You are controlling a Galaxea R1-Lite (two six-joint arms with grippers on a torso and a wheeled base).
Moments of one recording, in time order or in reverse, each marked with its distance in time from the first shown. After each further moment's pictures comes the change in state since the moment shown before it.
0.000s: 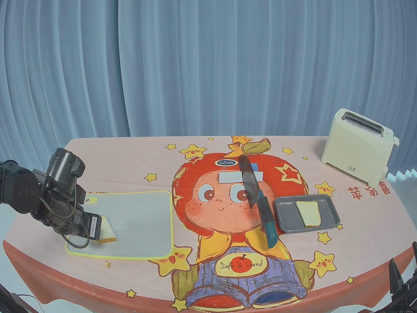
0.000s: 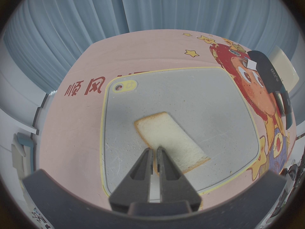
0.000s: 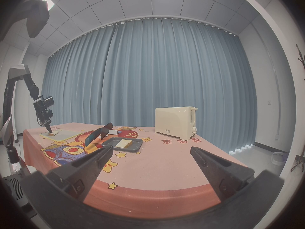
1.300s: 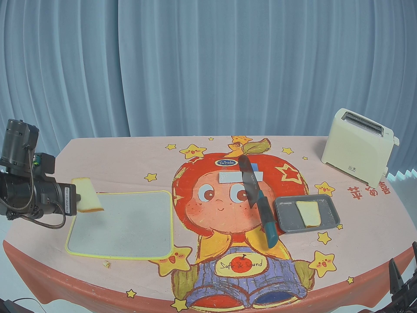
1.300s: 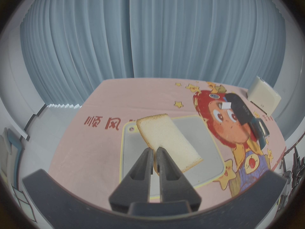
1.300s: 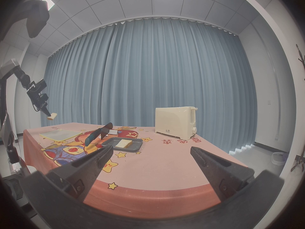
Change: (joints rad) left arm -0.003 -0.282 -0.016 -0.060 -0.002 0.000; right arm 0.000 0.000 0.000 0.000 0.000 0.000
